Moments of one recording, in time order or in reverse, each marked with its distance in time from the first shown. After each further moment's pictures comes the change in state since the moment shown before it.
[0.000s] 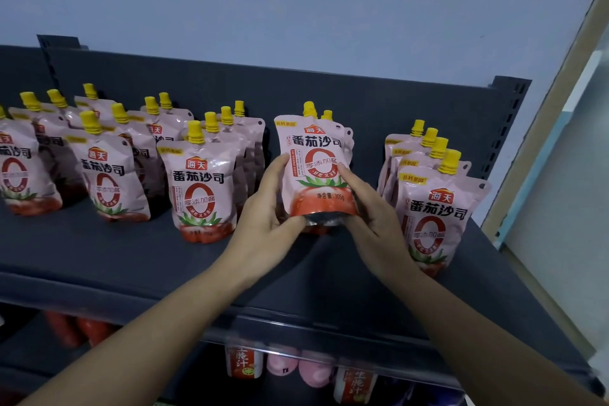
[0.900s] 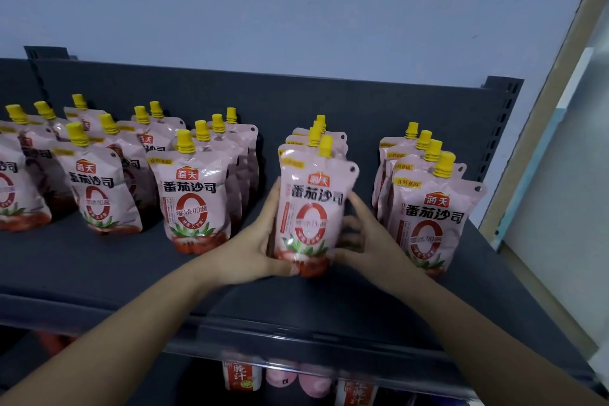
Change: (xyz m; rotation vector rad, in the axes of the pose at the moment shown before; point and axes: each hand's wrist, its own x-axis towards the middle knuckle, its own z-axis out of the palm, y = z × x) left_hand 0.015 -0.041 -0.024 -0.048 -0.529 -0.197; right_hand -0.007 0.016 -0.013 0.104 -0.250 0.341
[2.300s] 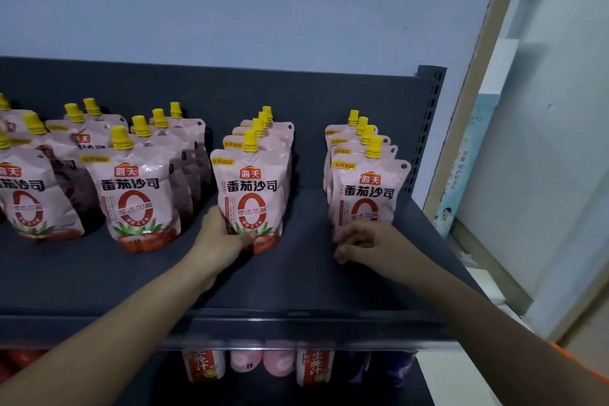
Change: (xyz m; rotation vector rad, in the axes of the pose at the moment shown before) left_hand 0.022 -0.005 0.043 0.034 0.614 -0.318; right_hand -0.058 0.007 -0.056 -0.231 0.058 0.225
